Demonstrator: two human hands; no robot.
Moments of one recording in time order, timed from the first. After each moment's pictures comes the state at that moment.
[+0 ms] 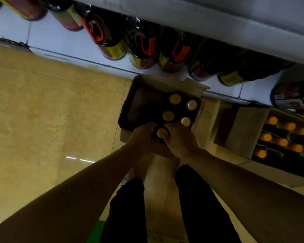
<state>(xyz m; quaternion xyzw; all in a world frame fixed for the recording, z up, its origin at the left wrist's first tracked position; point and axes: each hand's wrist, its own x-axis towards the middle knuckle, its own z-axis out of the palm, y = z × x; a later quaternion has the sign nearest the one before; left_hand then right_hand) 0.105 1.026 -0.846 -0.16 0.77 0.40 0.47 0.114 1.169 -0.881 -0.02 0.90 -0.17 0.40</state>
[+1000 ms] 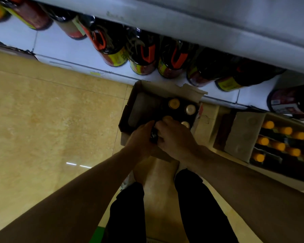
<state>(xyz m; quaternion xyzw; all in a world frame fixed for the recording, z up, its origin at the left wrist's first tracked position) 0.109 1.021 -0.854 -0.07 0.83 0.36 0.41 0.097 1.153 -0.843 -0.17 0.92 -0.15 0.34</state>
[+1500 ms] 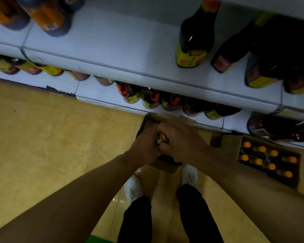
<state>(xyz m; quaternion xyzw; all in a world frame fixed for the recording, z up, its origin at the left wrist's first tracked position) 0.082 0.995 -0.687 0.05 0.84 0.47 0.28 0.058 1.135 -0.643 -0.20 0.92 -0.21 0.27</state>
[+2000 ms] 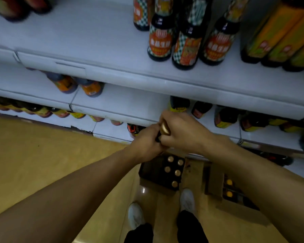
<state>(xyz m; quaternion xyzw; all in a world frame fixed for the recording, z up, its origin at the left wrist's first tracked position) 0.048 0.974 -0.467 0.11 0.85 0.49 0.19 0.026 1.114 -0.404 -0.24 0.94 -0.18 0.16</state>
